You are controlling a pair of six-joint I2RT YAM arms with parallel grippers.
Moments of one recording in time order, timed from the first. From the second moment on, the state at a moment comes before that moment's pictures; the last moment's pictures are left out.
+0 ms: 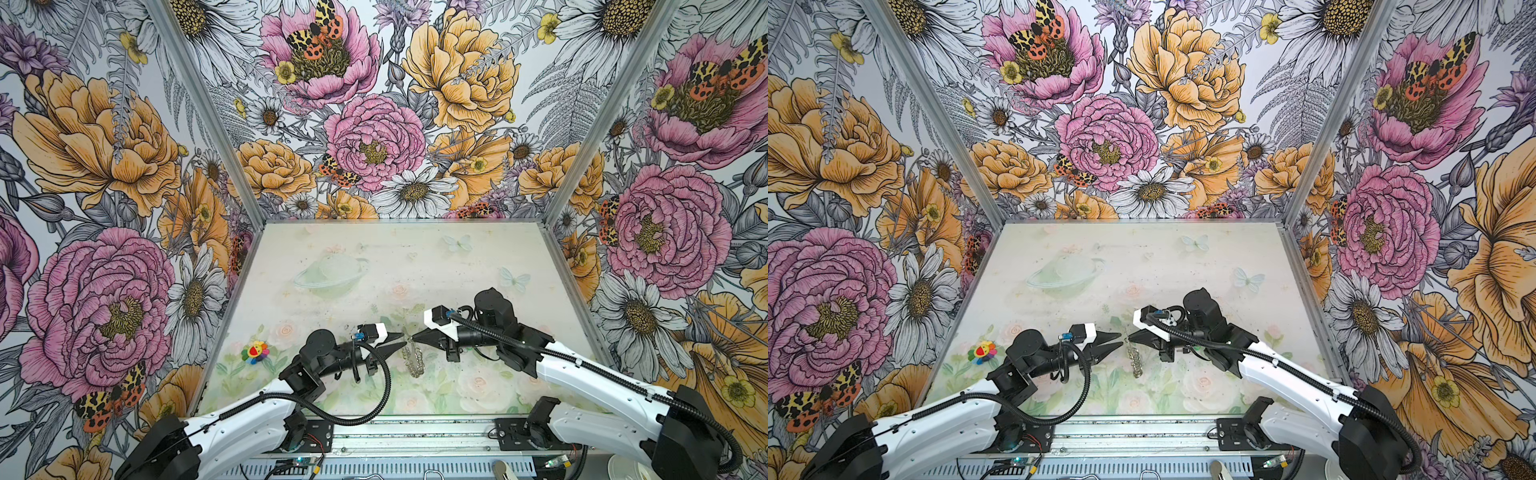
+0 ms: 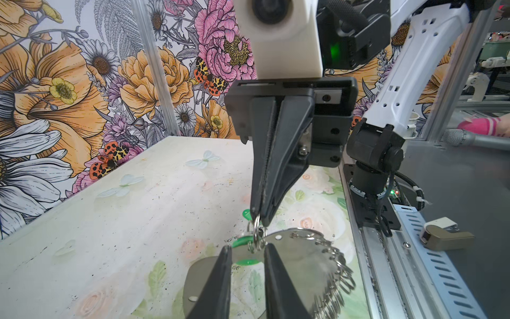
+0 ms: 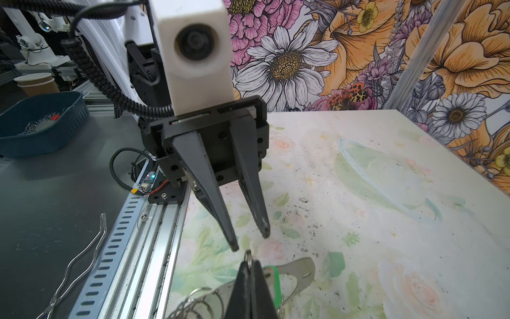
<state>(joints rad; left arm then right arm) -0.78 0.86 0.22 0.58 0.49 0.10 0.74 1.06 0.64 0.01 -0.73 -0.29</state>
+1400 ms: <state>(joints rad) -0.73 0.88 0.38 0.37 0.31 -0.08 0.74 1.06 0.65 -0.06 -0.70 -0.35</state>
